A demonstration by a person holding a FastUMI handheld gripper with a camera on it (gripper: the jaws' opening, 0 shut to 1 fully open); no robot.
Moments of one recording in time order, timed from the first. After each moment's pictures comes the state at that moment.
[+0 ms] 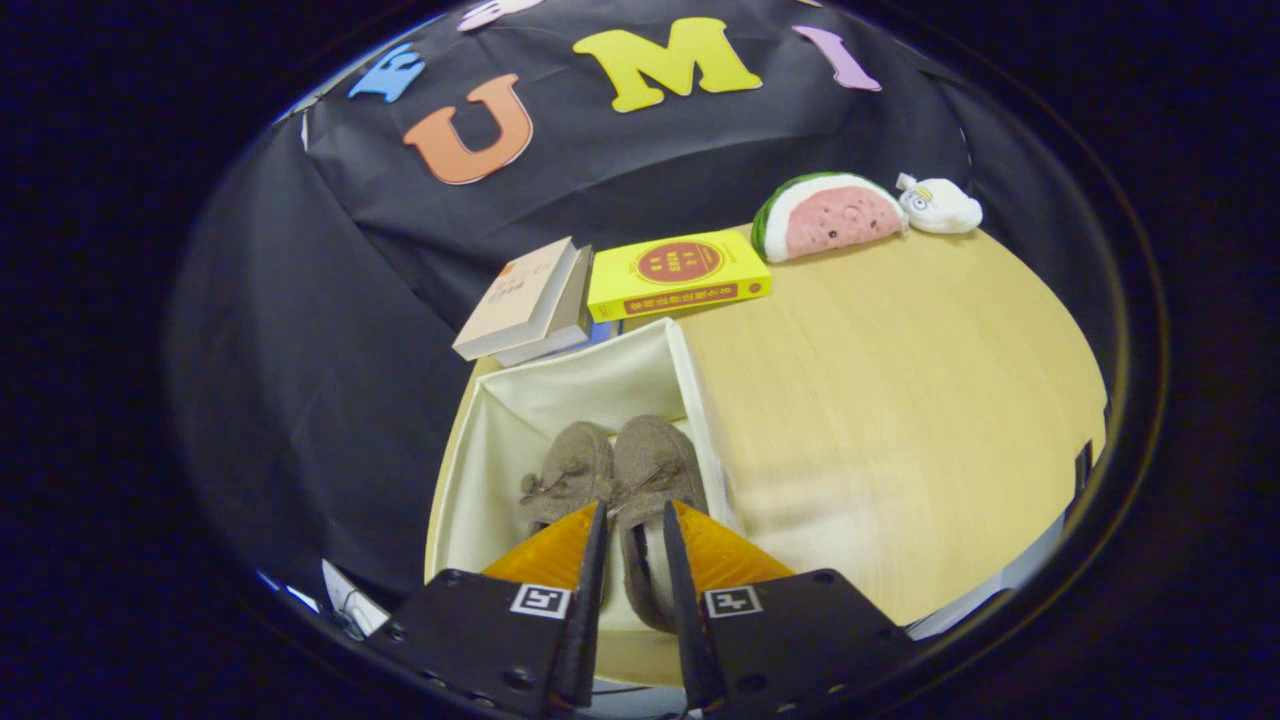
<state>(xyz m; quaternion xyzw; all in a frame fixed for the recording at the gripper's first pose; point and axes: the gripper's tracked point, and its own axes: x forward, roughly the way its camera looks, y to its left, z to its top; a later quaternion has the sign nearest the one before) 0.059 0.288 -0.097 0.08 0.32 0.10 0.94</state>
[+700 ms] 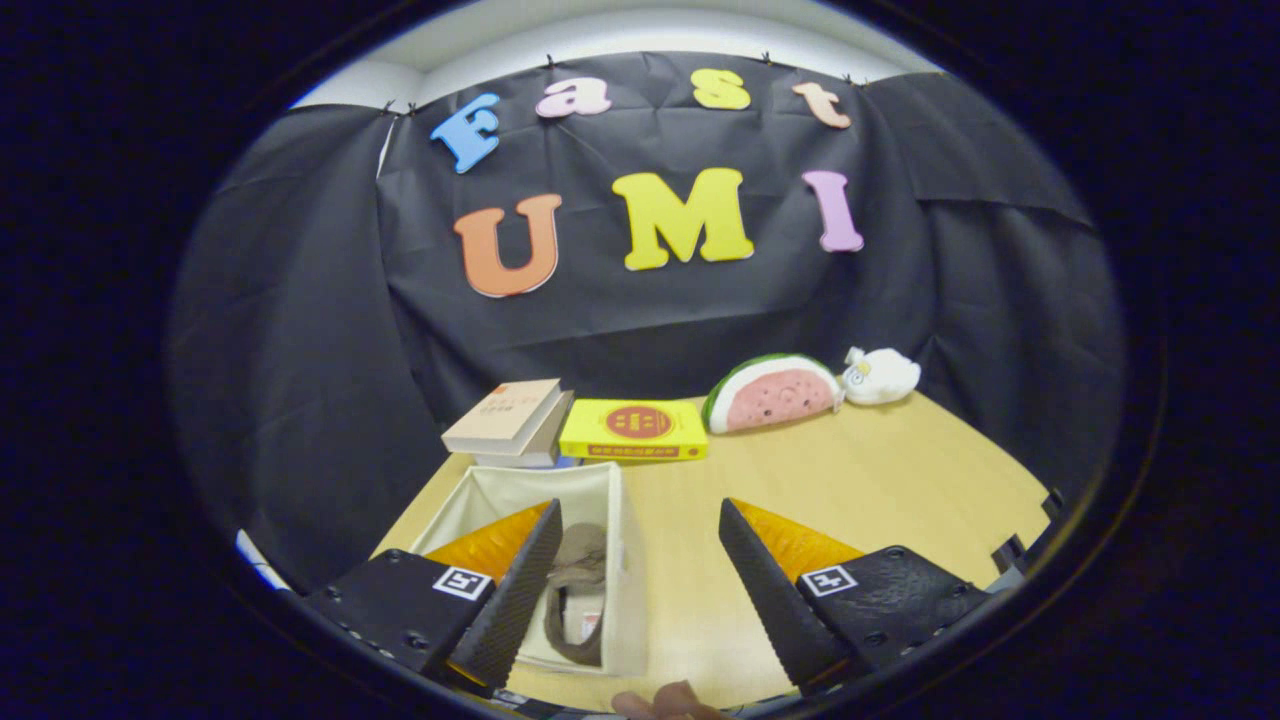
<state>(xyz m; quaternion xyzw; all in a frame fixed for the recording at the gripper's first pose) 0.015 0.191 0.012 0.00 0.04 0.02 1.00</state>
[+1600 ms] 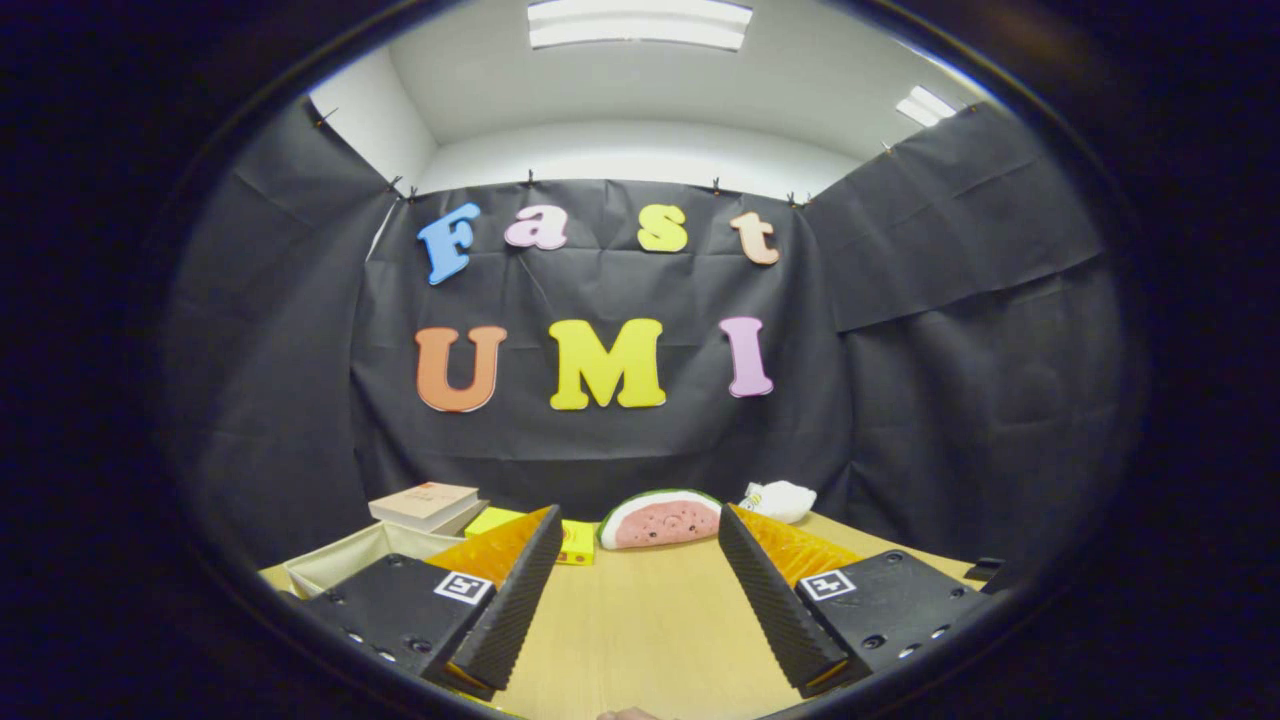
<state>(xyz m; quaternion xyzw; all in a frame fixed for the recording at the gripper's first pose) -0.047 0.078 0.041 -0.02 -0.16 -0.01 0.99</state>
